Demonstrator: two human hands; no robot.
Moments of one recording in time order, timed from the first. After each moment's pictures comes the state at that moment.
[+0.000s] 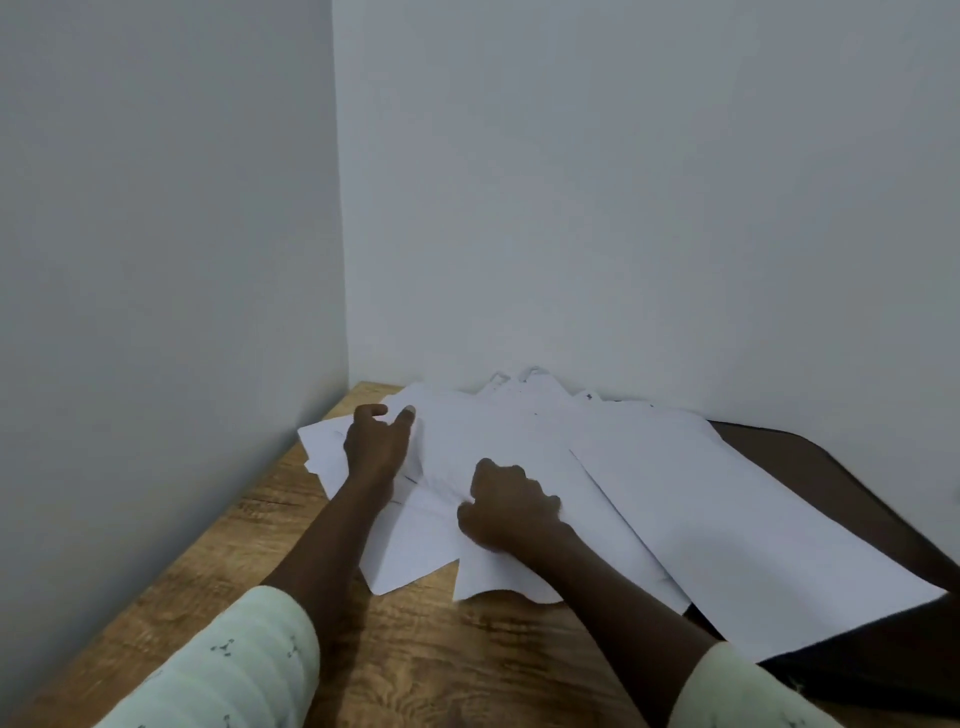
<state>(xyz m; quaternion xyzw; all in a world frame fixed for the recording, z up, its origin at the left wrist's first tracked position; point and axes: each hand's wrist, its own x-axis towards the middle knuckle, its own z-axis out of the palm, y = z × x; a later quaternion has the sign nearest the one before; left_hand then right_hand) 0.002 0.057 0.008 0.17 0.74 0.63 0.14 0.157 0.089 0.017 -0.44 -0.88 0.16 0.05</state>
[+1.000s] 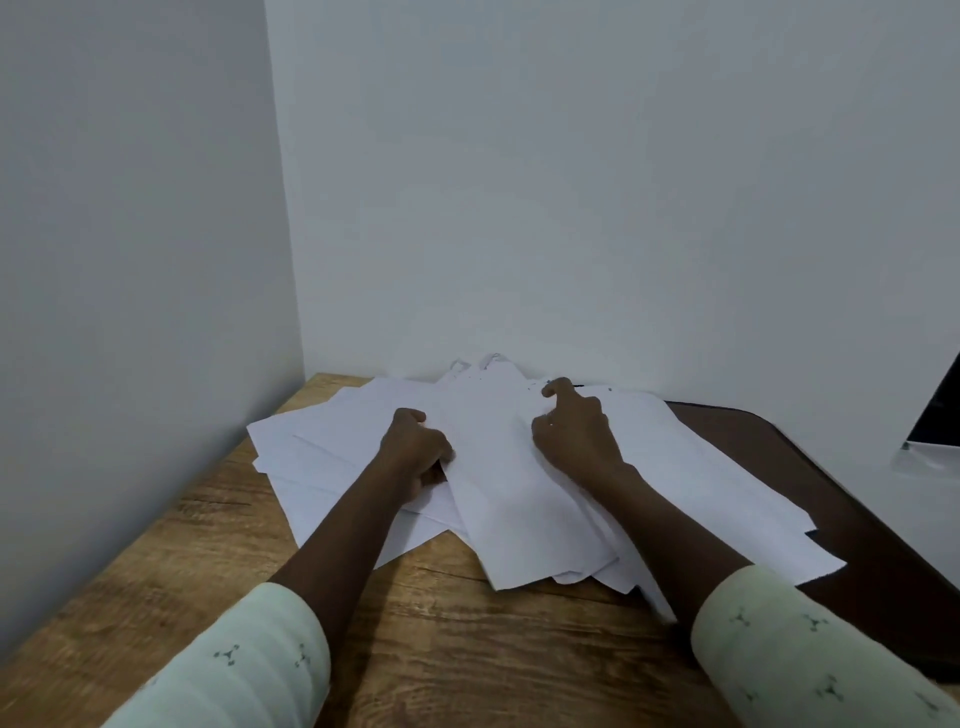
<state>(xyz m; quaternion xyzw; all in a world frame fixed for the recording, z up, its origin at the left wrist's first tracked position) 0.064 0.095 0.012 0.21 0.67 0.60 0.39 0.223 0.184 0.036 -0.47 -0.82 0.19 0.28</state>
